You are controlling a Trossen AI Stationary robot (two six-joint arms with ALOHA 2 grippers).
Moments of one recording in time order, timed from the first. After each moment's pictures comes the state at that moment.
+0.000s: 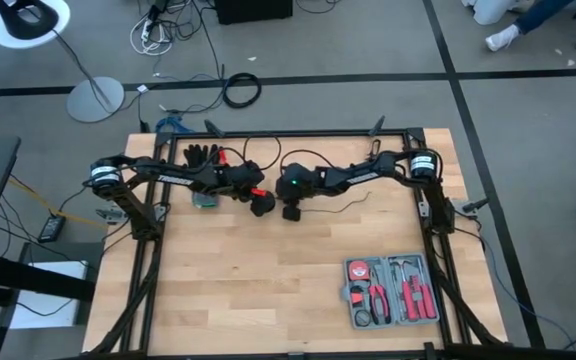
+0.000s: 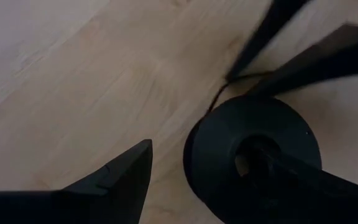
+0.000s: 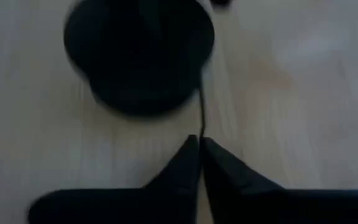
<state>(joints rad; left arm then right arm) 0.31 1.62 0.79 -0.13 -0.08 -0.38 -0.24 2.09 1.20 0.11 0.01 -0.16</state>
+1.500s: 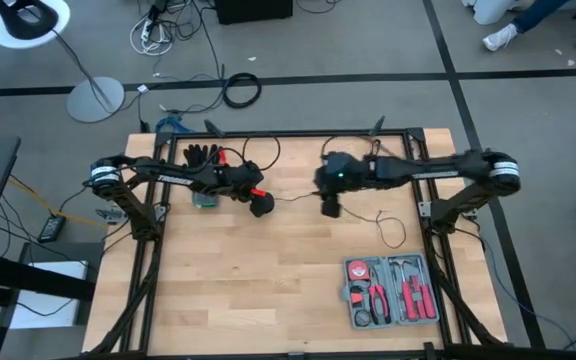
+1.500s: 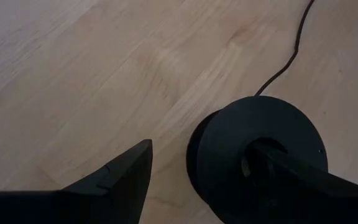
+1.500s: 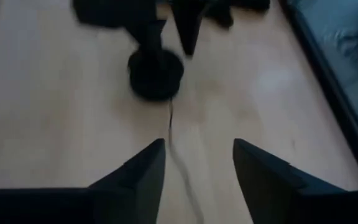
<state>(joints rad) 0.31 1.62 0.79 -0.15 -0.08 -0.40 -0.18 1.42 1.00 -0.40 0.10 -0.12</state>
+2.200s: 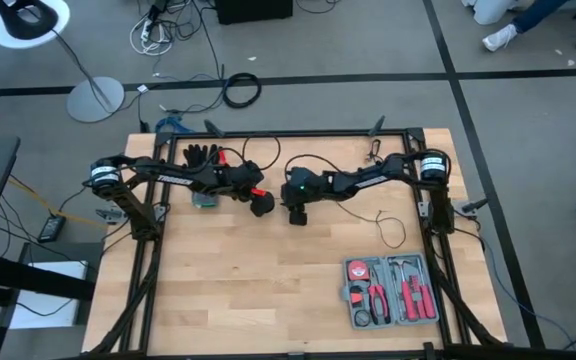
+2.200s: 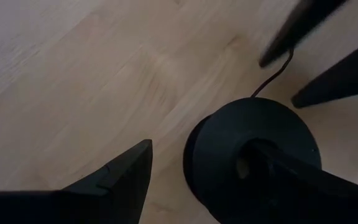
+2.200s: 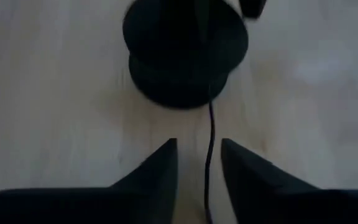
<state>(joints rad) 0.31 1.62 0.79 -0.13 -0.07 -0.40 -0.20 2.00 1.08 0.18 0.03 -0.24</state>
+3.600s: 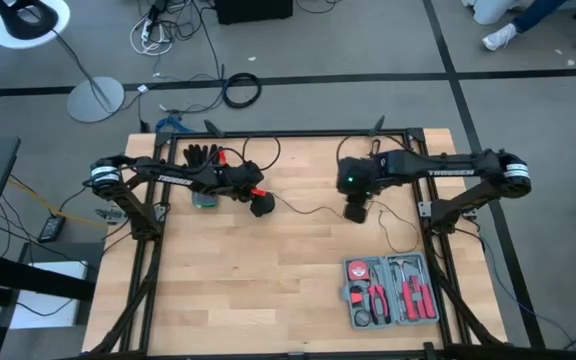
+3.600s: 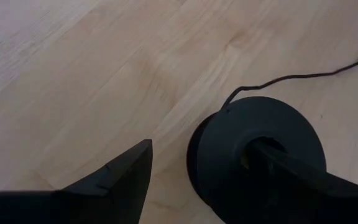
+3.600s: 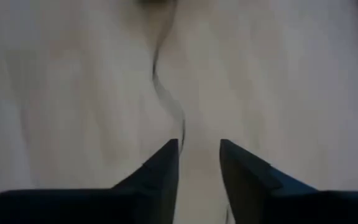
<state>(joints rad) 0.31 1.62 0.79 -0.13 -0.08 -0.40 -0.15 1.35 1.08 -1.00 0.09 0.16</state>
